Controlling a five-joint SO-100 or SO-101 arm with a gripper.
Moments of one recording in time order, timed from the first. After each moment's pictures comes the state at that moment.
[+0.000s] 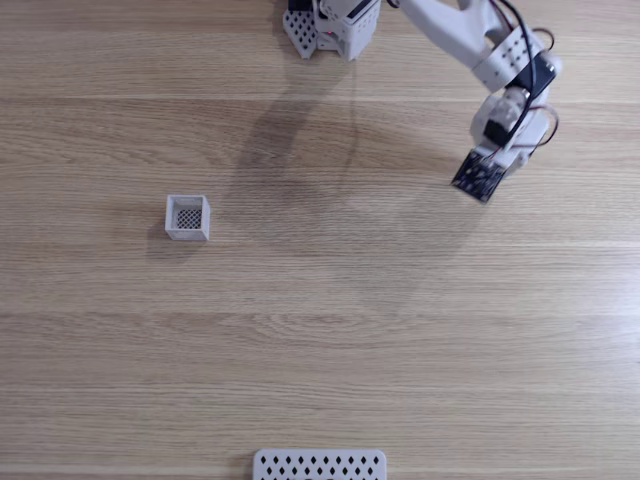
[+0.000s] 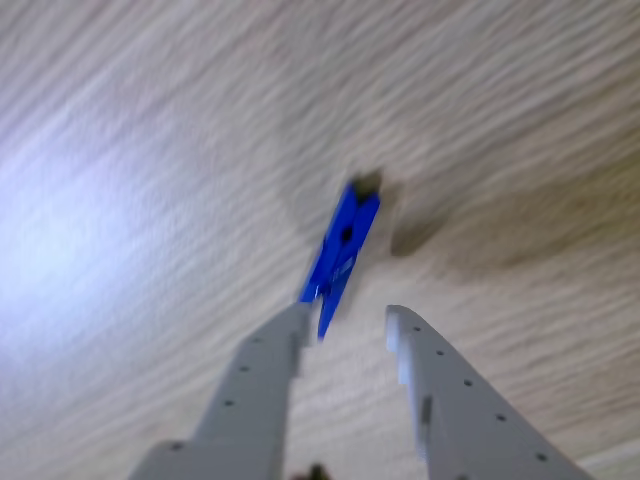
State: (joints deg) arm -44.6 68.2 81.2 78.4 -7.7
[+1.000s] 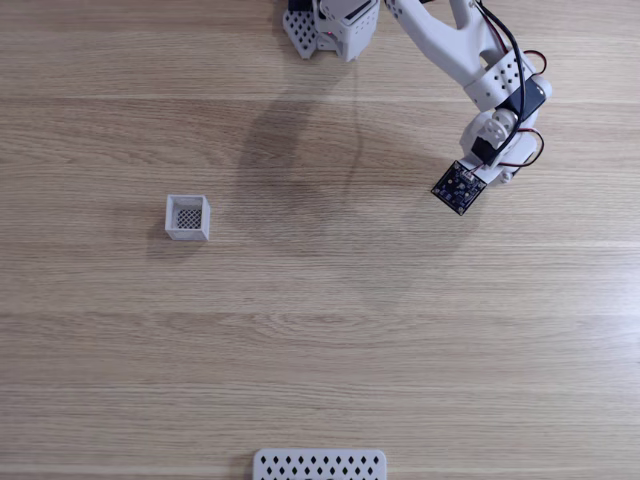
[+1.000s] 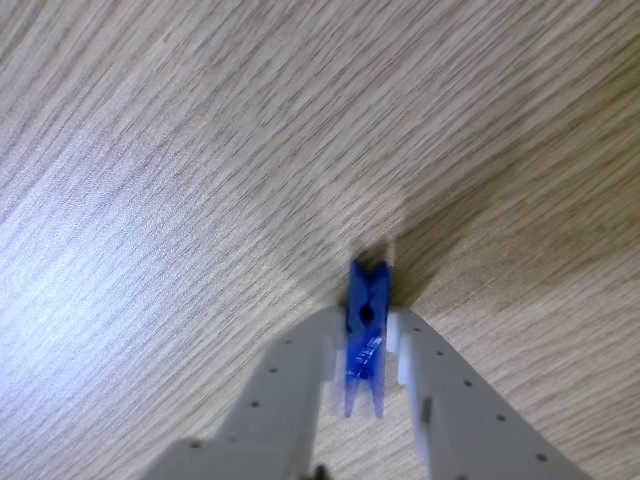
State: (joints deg) arm -42.9 63.2 79.8 77.6 -2.9
